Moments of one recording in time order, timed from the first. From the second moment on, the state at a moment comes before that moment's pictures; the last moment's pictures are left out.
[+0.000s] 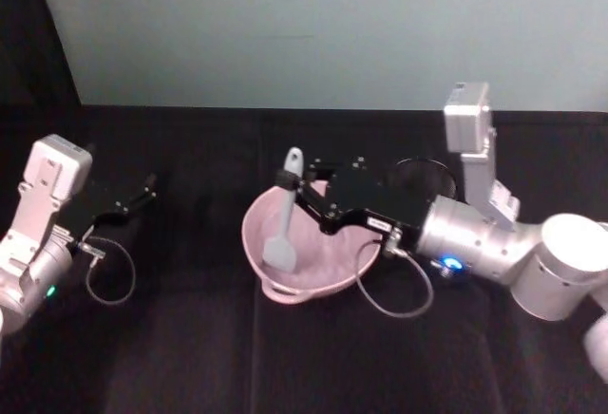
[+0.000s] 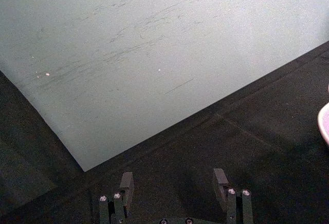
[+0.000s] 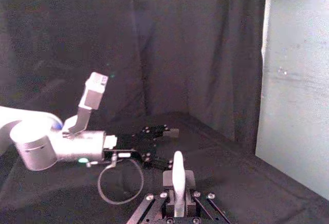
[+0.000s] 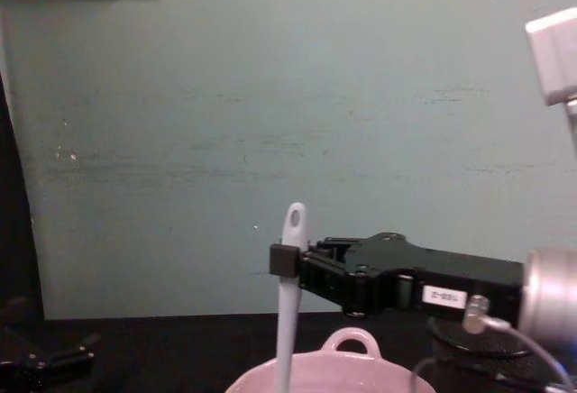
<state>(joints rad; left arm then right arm) -0.20 0.60 0.45 -1.41 -0.25 -0.12 0.03 0.42 0.42 -0.57 -1.40 0.55 -0.08 0.71</state>
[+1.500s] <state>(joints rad) -0.20 0.60 0.45 -1.41 -0.25 -0.12 0.03 0.36 0.40 -0.54 -1.44 0.52 -0.09 0.64</state>
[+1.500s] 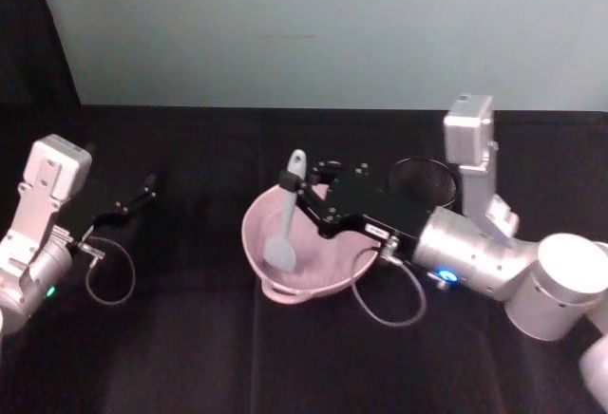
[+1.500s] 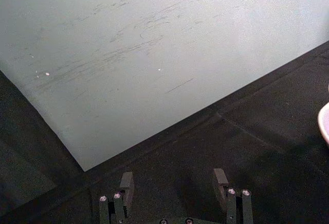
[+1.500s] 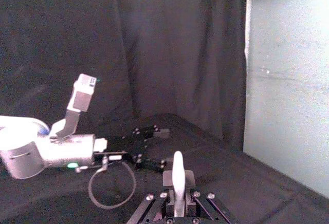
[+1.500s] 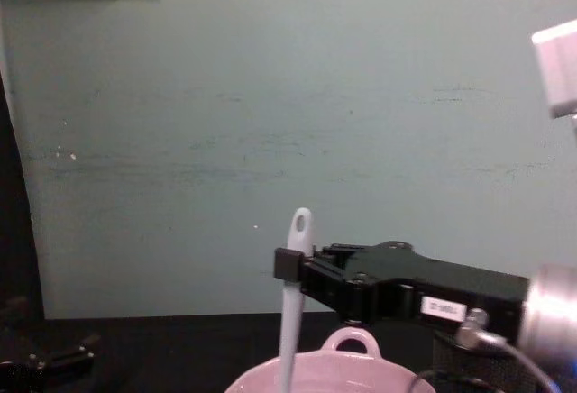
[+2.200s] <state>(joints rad) -0.20 0.60 0.45 -1.41 -0.25 -0.12 0.03 0.45 0.35 -0.49 -1.27 0.36 -0.19 0.52</state>
